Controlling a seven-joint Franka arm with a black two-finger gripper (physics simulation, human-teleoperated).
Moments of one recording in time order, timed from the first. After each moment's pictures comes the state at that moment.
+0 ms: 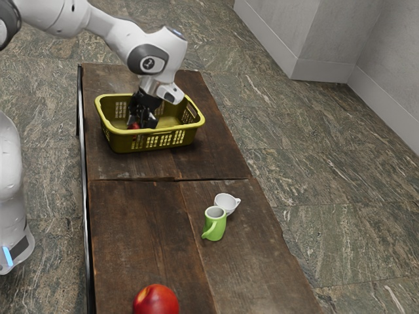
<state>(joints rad) 0.12 -0.28 0.29 -2.36 0.14 1.84 0.13</state>
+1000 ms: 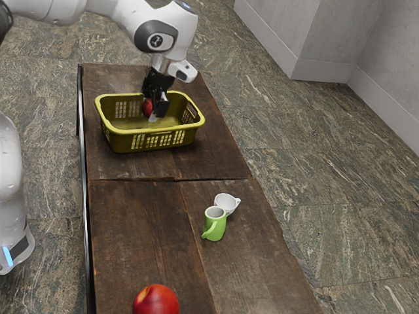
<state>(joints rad) 0.12 -0.32 0.24 -2.21 0.15 1.76 0.13</state>
